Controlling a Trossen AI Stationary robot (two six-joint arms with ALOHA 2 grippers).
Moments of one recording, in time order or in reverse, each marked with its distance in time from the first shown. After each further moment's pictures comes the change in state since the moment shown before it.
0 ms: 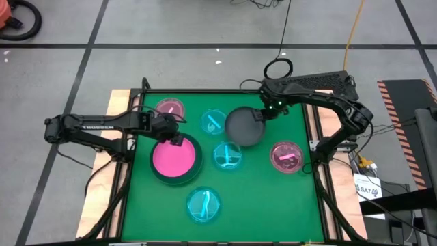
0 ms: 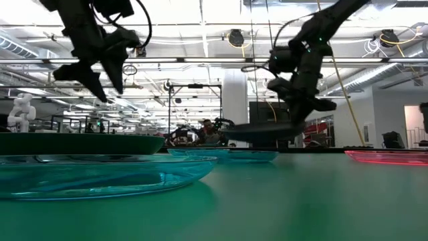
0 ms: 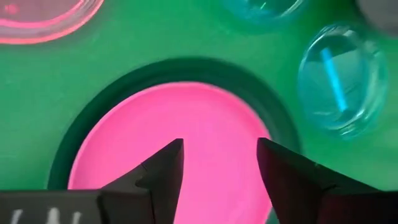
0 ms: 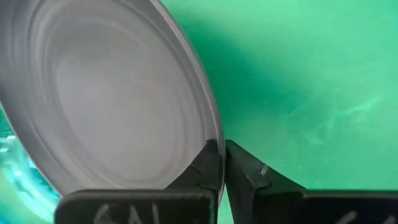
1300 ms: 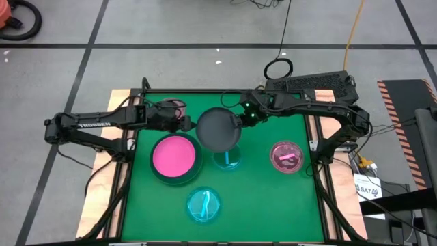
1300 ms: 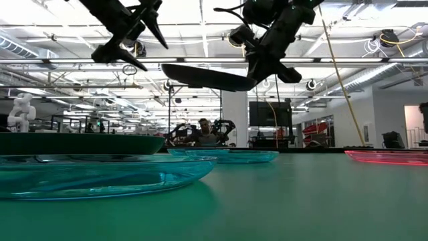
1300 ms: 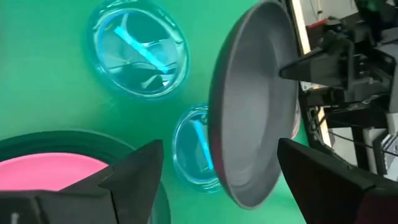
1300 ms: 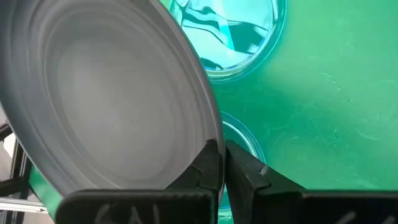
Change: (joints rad) left arm 0.026 0.000 0.108 0.286 -0.017 -0.103; right arm 0.358 0.000 0.205 0.141 0.090 0.342
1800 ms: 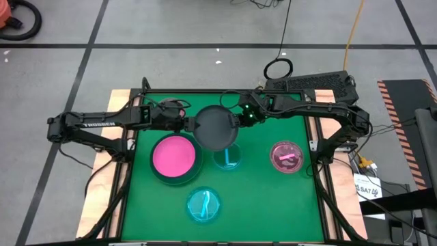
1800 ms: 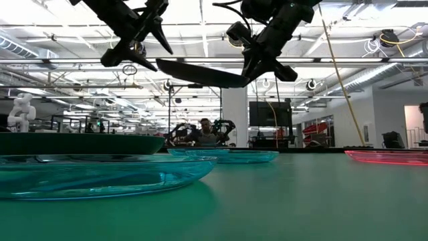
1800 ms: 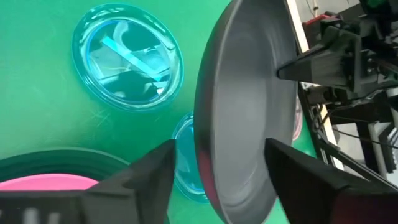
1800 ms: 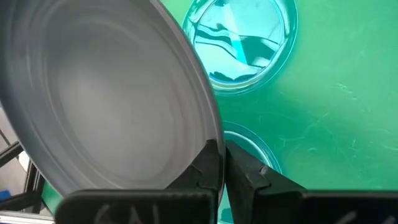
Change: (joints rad) left arm -0.001 0.049 0.000 0.064 -0.010 0.063; right arm 0.026 0.000 0.000 0.058 0.041 0.052
